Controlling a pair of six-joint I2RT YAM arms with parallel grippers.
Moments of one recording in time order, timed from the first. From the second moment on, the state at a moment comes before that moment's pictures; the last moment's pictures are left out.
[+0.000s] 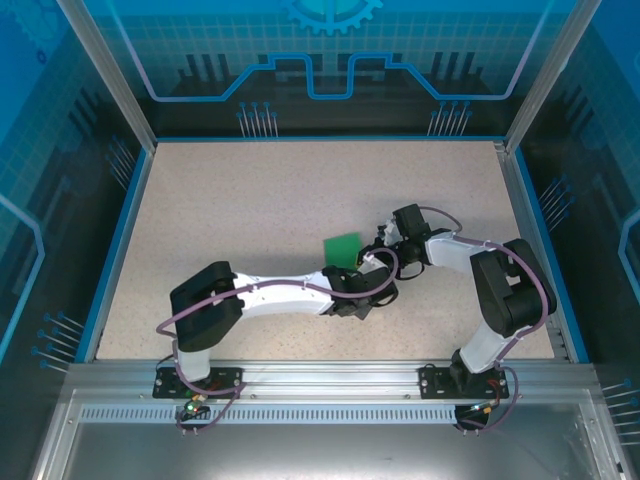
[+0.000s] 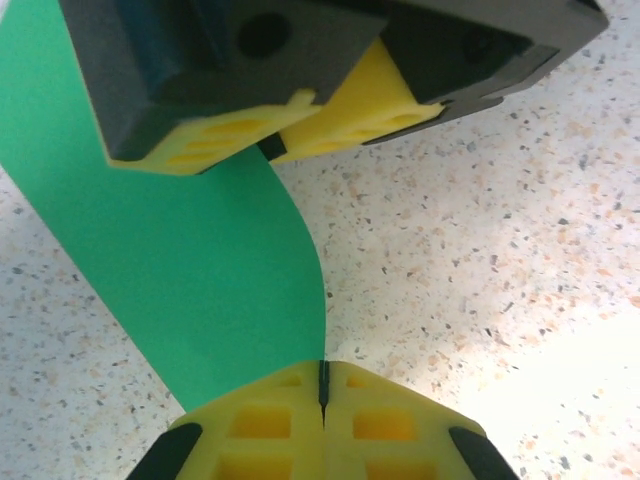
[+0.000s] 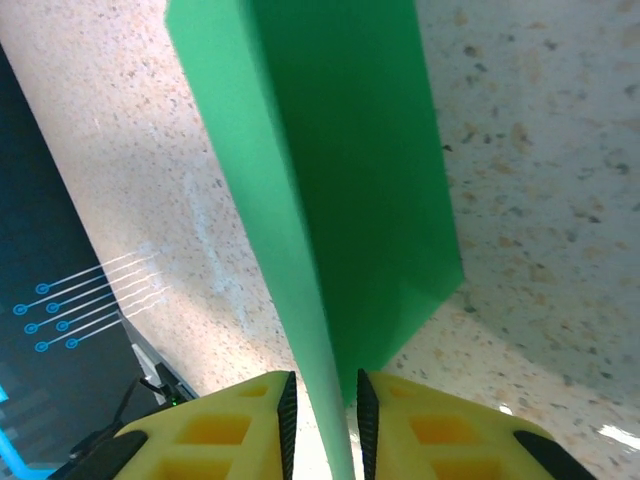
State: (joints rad) left arm -1.14 1.86 1.28 -0.60 -0.39 -0.49; right arm 0.34 1.67 0.83 -0.27 -0.70 0.76
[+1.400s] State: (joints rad) left arm -0.75 1.83 1.11 -0.39 0.17 -0.34; right arm 0.44 1.50 0.72 -0.31 -0.53 0.69
